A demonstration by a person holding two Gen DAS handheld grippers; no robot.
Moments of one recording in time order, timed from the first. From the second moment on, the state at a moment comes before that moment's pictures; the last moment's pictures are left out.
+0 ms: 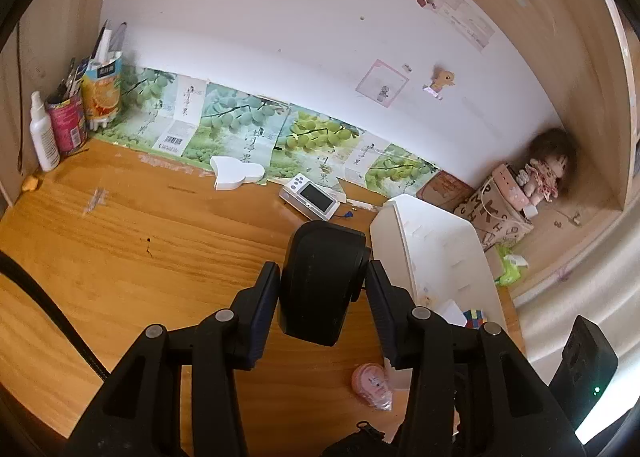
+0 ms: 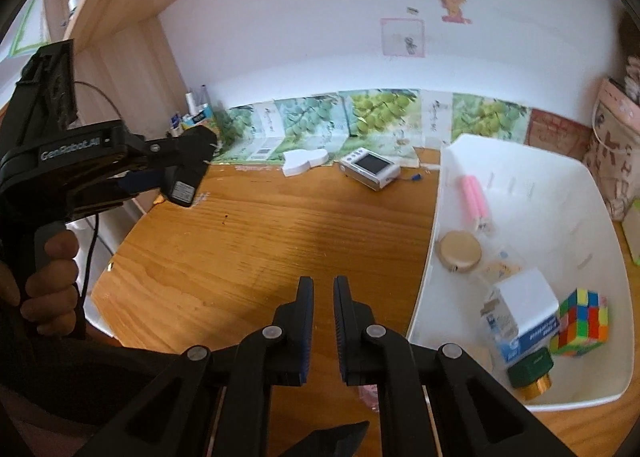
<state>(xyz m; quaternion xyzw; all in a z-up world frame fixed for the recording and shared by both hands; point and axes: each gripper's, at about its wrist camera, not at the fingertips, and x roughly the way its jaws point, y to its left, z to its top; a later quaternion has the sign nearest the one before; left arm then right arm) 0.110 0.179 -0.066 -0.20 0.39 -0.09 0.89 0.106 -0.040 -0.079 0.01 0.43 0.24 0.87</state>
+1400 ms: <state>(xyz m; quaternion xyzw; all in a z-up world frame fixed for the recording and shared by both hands) 0.153 0.216 -0.100 -0.17 0.45 -0.15 0.86 0.112 -0.027 -0.165 0.05 0.63 0.07 0.77</state>
